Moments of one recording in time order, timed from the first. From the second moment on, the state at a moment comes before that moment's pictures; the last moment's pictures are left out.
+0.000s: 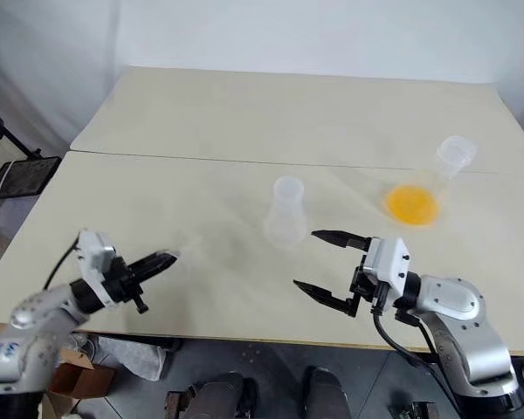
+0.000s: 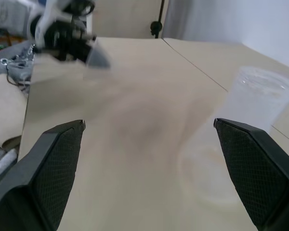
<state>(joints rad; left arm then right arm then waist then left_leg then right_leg) -0.11 0.68 0.30 -0.25 -0.74 0.52 -0.89 0.01 -0.65 -0.13 -0.46 0.53 0.11 0.97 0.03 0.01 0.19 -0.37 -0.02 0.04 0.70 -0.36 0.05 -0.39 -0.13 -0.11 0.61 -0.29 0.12</state>
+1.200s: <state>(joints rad) -1.30 0.54 -0.28 0.48 -0.53 1.17 -1.09 0.29 -0.52 -0.24 -0.65 0.46 0.09 0.69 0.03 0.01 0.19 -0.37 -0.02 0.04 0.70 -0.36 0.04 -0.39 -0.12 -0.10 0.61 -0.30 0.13</state>
